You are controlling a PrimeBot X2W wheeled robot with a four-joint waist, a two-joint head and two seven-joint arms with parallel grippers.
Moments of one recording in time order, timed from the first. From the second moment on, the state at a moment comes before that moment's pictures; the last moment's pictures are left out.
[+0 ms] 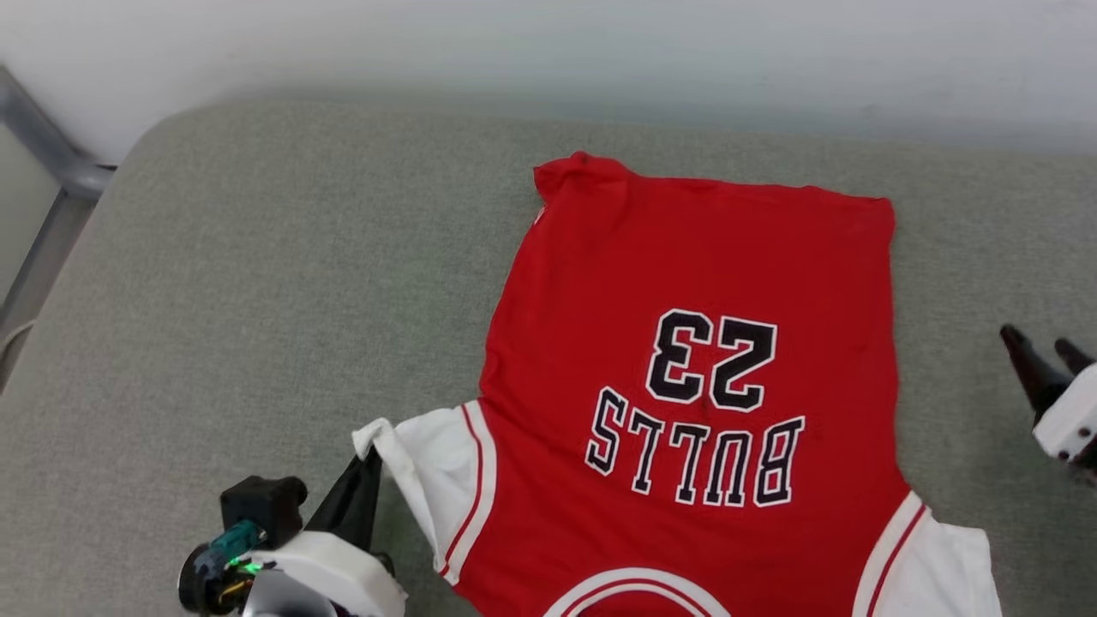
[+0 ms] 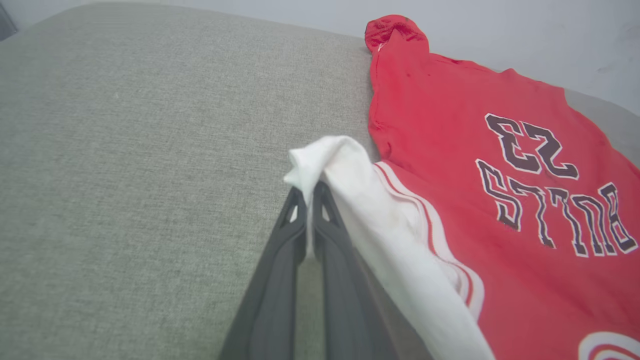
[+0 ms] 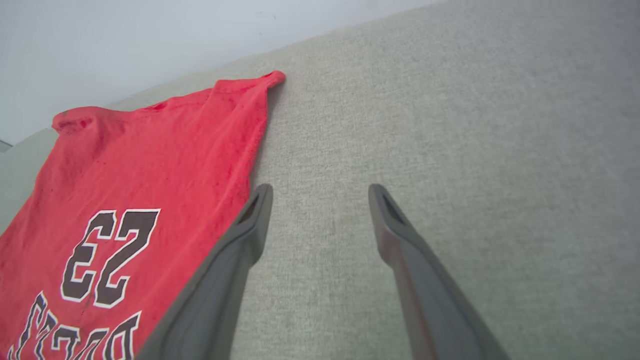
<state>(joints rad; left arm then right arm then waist) -0.09 0.39 -0.45 0.21 -0.66 0.12 -0.20 -0.34 -0.35 -0.13 0.48 0.59 0.13 0.28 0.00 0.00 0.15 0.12</state>
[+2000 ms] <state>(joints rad) -0.09 0.35 -0.38 0.26 -0.63 0.15 -0.23 -0.27 -0.50 -0.13 0.47 0.59 0.13 0.61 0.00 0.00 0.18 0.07</state>
